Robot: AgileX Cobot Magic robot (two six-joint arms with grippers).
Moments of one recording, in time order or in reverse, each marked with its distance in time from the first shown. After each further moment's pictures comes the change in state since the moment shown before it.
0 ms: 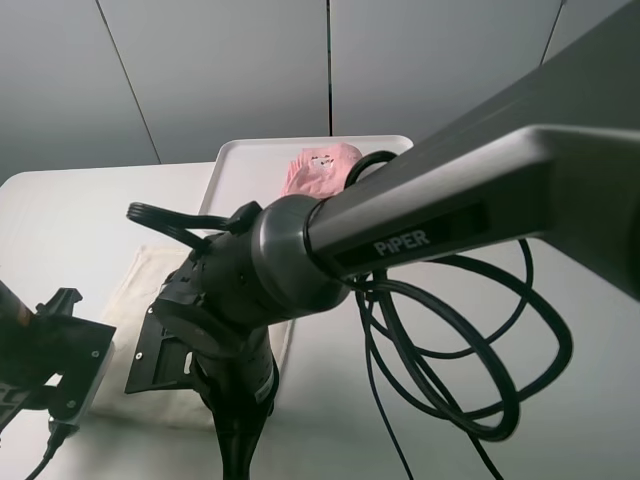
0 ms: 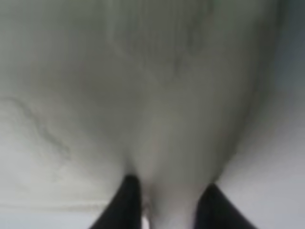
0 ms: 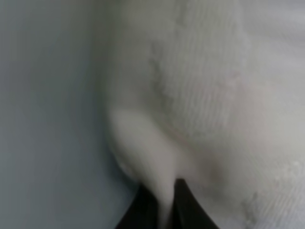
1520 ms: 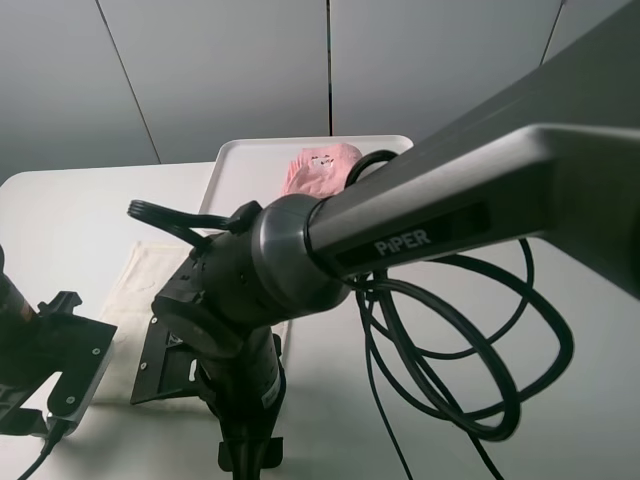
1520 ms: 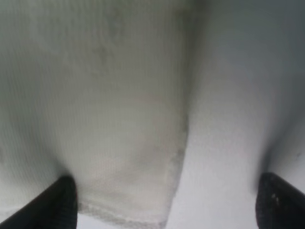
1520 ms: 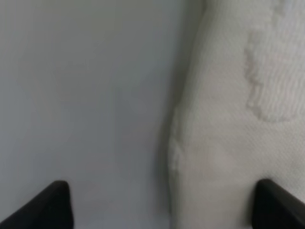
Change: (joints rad) left arm 0.000 0.005 -0.042 -0.039 0.138 0.032; right arm 0.000 -0.002 0.000 0.039 0.059 -0.056
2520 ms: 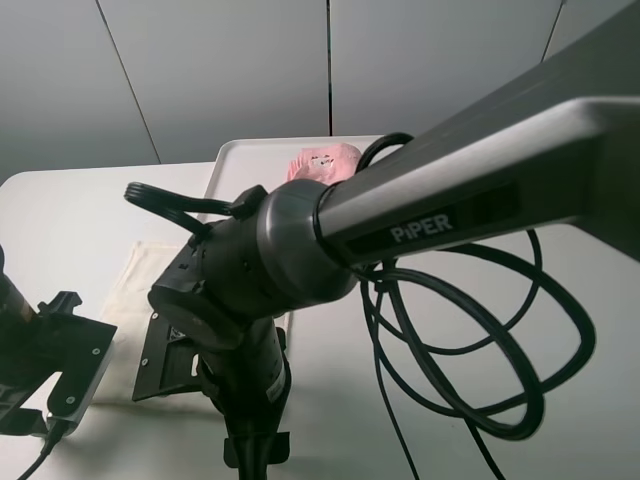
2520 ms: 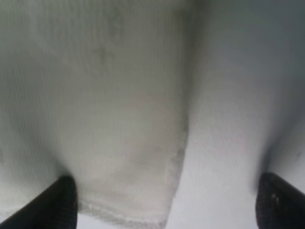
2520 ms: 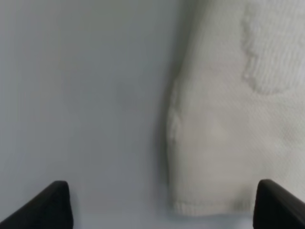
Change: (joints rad) left arm 0.000 0.000 0.000 0.000 0.000 0.002; right arm 0.000 -0.030 0.000 -0.018 0.043 0.000
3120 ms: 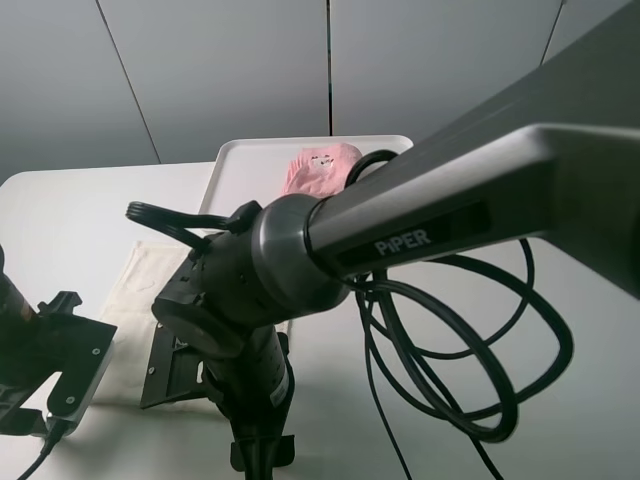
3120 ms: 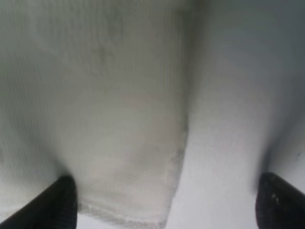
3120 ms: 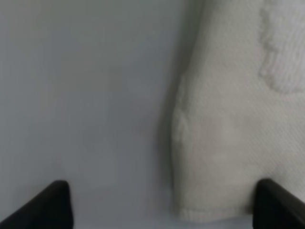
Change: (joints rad) left arm 0.000 0.000 0.000 0.000 0.002 0.000; right arm 0.000 0.029 0.000 -0.018 0.010 -0.002
